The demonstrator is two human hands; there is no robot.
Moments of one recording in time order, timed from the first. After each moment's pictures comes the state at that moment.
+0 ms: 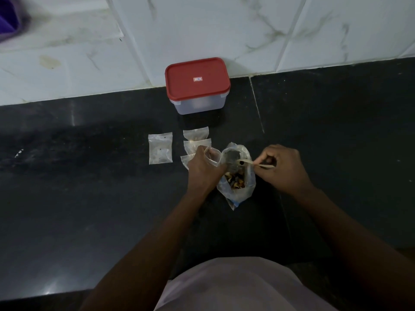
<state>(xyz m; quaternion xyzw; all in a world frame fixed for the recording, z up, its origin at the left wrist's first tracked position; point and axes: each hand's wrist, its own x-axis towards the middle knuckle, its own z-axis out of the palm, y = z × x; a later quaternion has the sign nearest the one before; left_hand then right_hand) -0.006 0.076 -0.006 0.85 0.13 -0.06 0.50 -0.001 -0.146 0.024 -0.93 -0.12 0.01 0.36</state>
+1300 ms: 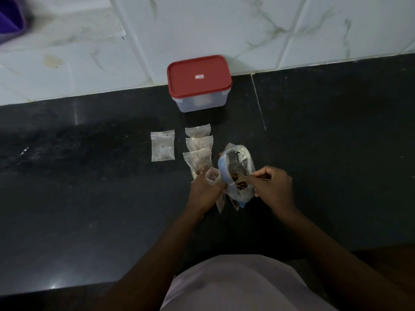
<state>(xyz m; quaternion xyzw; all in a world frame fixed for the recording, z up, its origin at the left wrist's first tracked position) -0.057 0.084 -0.009 0.75 0.19 -0.22 0.59 -0.051 -0.103 0.009 -0.84 0.21 0.11 0.49</state>
